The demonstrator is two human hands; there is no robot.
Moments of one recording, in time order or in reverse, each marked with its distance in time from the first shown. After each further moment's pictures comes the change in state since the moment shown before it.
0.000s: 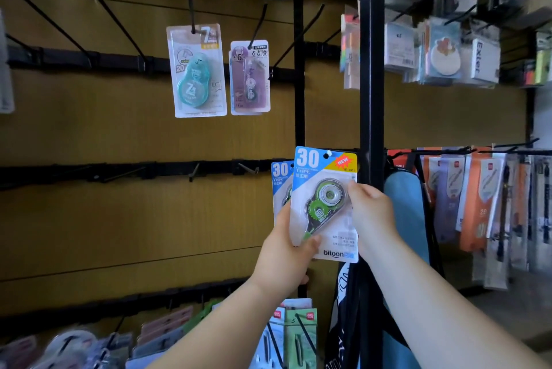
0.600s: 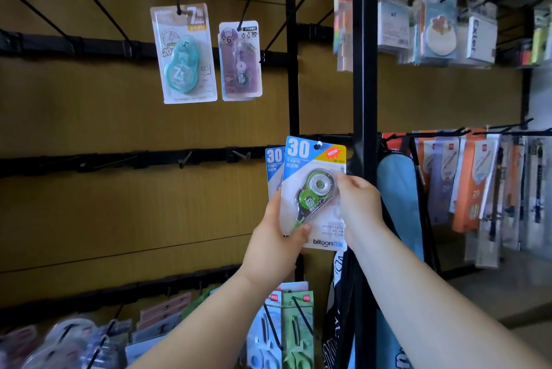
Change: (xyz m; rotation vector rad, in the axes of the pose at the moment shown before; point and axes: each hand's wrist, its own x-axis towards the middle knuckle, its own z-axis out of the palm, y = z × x) left_hand -0.001 -0.014 -0.002 0.066 0.050 0.051; right_hand 0.003 0.014 0.006 0.014 0.030 0.048
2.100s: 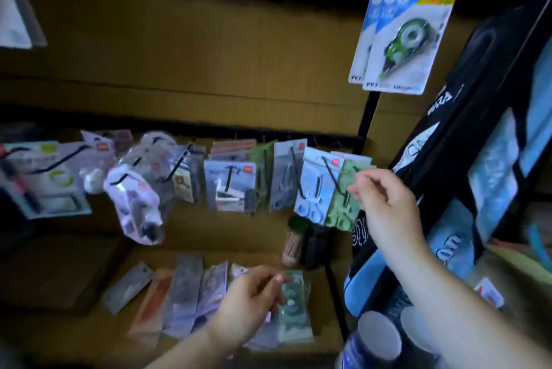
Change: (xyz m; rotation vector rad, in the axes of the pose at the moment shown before) left_hand -0.217 -0.173 -0.019 -0.050 -0.016 -0.546; right_hand -0.133 0.132 -0.018 -0.375 -0.449 -0.101
